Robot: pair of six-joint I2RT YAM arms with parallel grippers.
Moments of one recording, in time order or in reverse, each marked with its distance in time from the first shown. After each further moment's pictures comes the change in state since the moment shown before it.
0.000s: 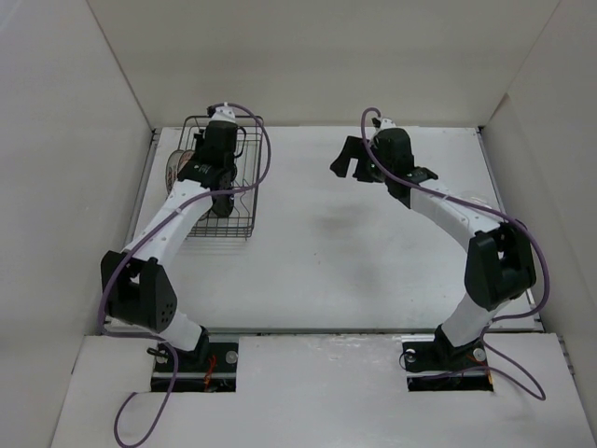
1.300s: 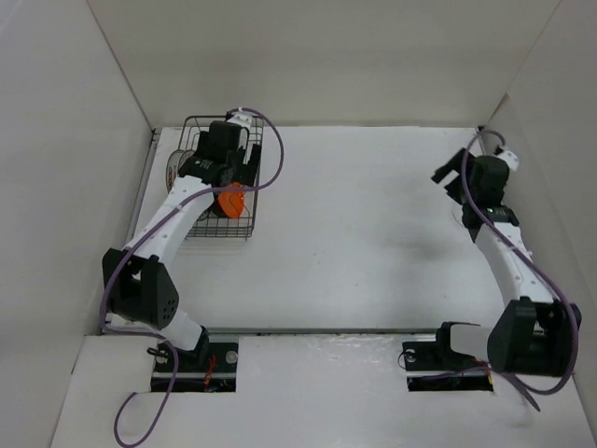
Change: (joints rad) left arm -0.012 0.043 0.041 -0.144 0.367 -0.052; right arm -0.439 -0.426 -0.355 -0.055 0.220 0.087
